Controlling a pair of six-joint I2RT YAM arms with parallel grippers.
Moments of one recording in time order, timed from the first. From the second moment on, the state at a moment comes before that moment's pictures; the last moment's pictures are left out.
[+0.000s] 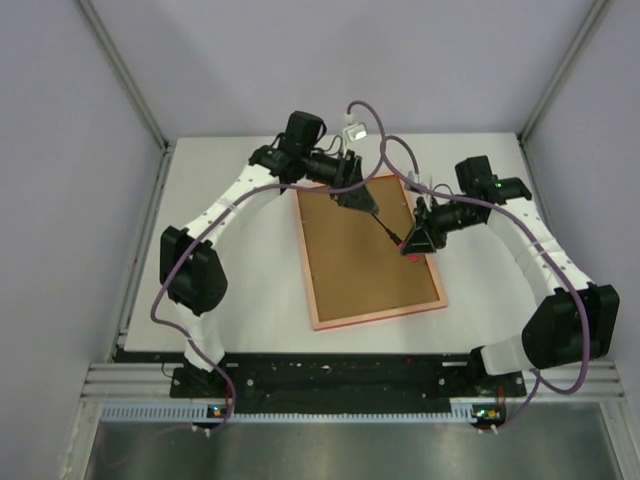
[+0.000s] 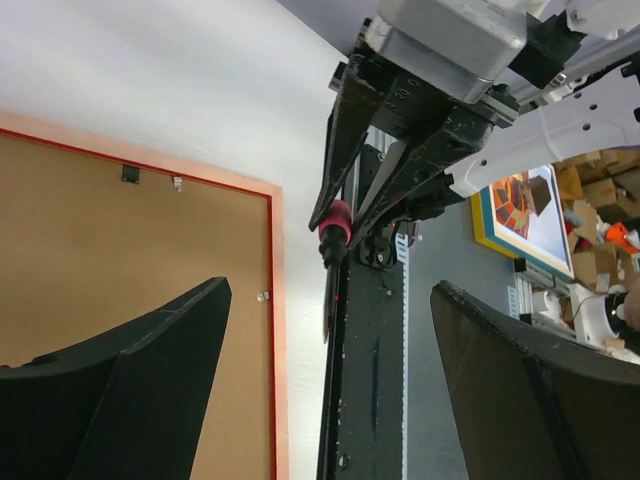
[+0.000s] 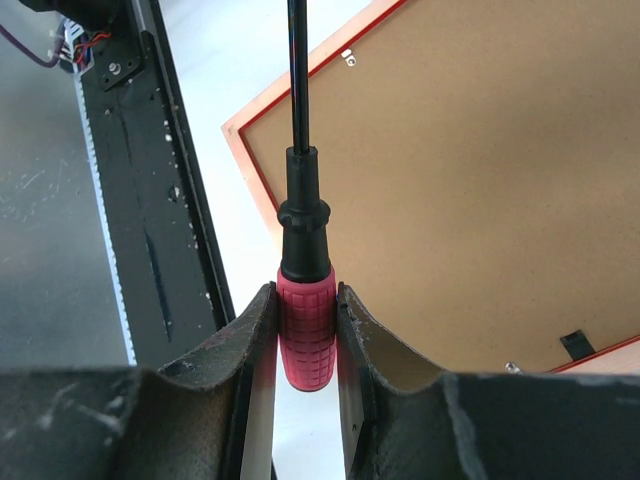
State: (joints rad) left arm -0.51 1.90 1.81 -0.53 1.12 -0.18; right arm 0.19 1.42 1.28 -1.08 -0.95 -0.70
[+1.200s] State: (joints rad) left arm -0.61 1.91 1.91 -0.74 0.97 0.00; right arm 0.20 1.41 1.27 -1.06 -0.95 -0.67
